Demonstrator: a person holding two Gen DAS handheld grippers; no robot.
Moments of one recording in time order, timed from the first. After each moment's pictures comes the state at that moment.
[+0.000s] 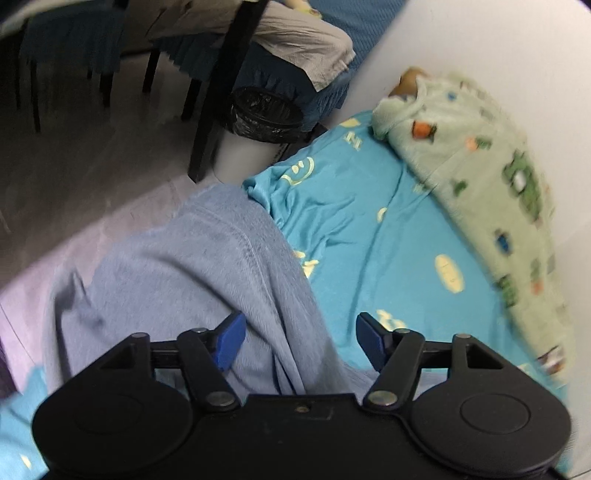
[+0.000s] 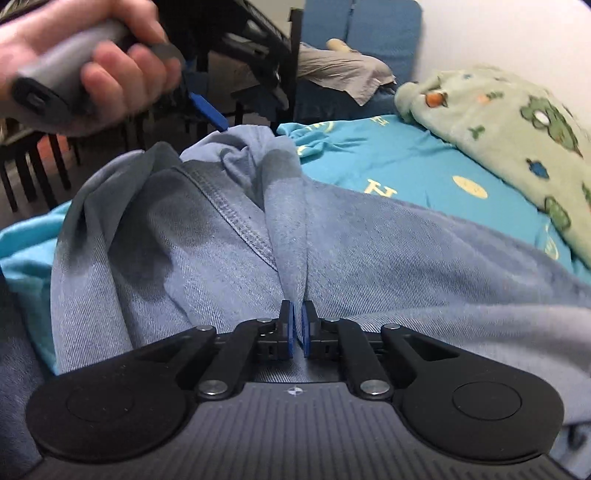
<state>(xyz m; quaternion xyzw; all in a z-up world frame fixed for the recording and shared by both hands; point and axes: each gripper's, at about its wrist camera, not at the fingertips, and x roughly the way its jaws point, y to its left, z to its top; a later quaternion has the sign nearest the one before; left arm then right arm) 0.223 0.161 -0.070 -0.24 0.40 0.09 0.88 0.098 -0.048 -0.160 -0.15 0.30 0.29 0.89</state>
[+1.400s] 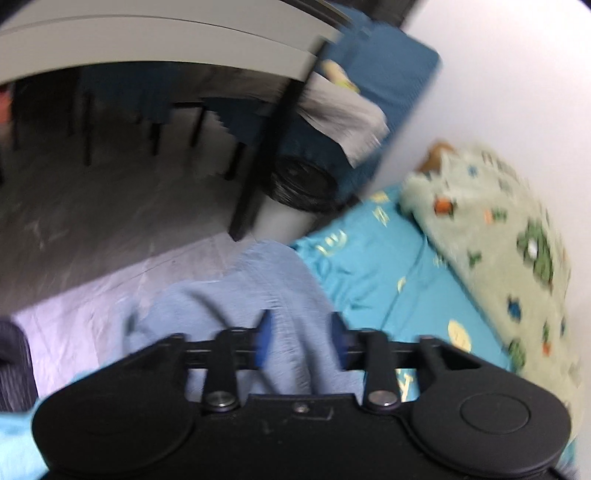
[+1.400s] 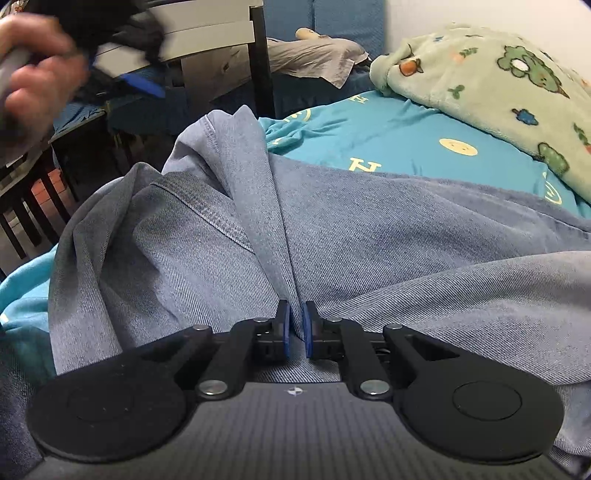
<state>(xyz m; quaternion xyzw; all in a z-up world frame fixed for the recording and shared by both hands) 0.183 0.165 -0.031 -0.24 0.32 0.17 0.90 0.110 -0.061 -0.165 -0.07 0.34 0.29 0.89</state>
